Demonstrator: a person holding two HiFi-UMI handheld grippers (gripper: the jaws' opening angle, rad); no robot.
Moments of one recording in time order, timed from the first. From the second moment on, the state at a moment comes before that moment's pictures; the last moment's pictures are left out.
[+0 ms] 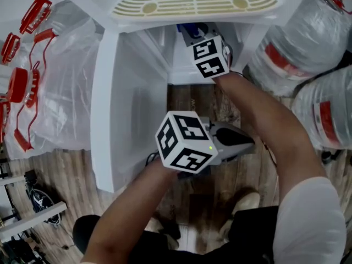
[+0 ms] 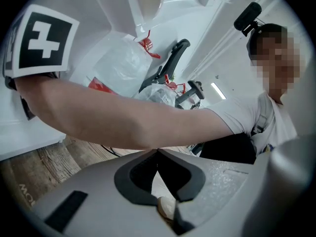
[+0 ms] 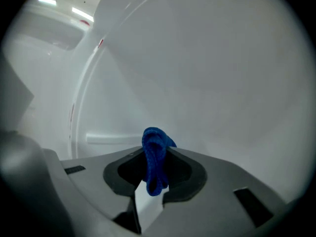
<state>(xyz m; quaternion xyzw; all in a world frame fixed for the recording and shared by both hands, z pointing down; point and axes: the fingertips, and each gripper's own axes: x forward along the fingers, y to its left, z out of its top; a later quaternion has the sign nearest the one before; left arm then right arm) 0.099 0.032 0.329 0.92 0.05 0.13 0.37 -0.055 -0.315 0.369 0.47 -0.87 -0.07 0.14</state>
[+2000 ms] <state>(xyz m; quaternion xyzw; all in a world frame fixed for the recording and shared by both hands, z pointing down) 0.093 0.036 0.319 0.92 0.05 0.12 0.36 0.003 -0.338 0.371 0.59 -0.80 0.06 0.10</state>
